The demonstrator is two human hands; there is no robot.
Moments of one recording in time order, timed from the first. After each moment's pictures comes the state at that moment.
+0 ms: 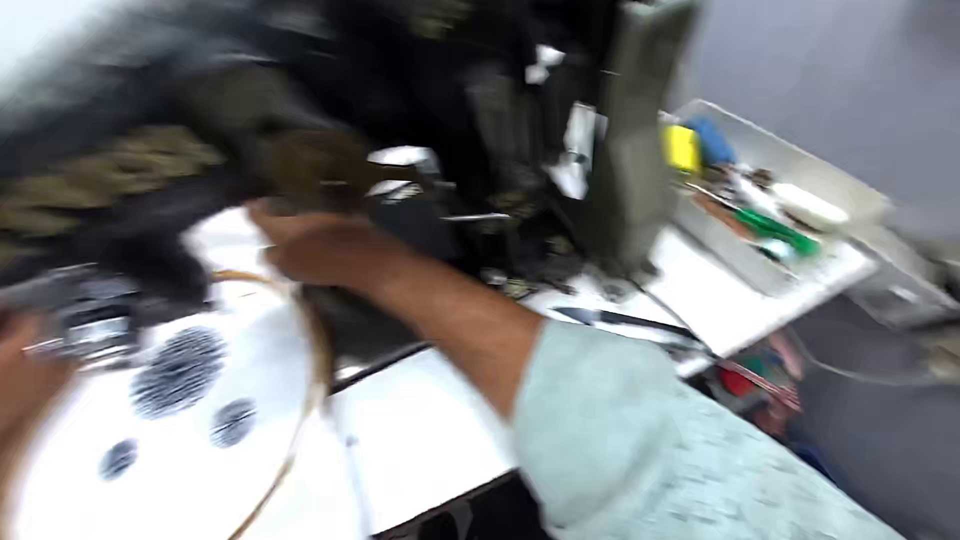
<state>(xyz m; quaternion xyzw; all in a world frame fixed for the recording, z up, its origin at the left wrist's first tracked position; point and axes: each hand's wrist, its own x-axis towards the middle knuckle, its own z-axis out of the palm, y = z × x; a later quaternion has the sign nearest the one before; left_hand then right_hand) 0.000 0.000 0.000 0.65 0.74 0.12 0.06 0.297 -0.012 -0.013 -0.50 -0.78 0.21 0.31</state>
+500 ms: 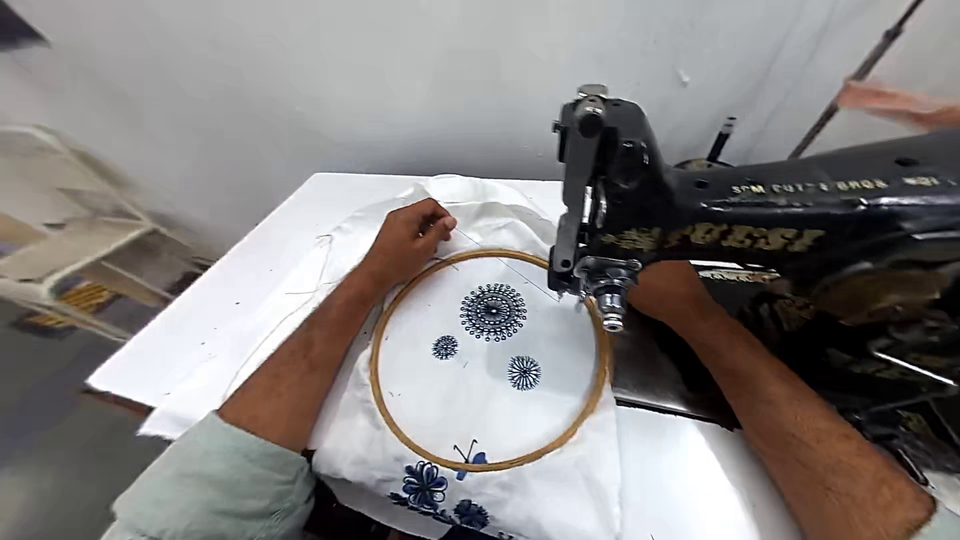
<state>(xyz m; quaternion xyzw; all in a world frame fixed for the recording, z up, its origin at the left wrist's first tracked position) -0.062 0.030 -0.002 0.78 0.51 0.33 0.12 0.280 -0.014 -0.006 -0.53 -0.78 0.09 0.32</state>
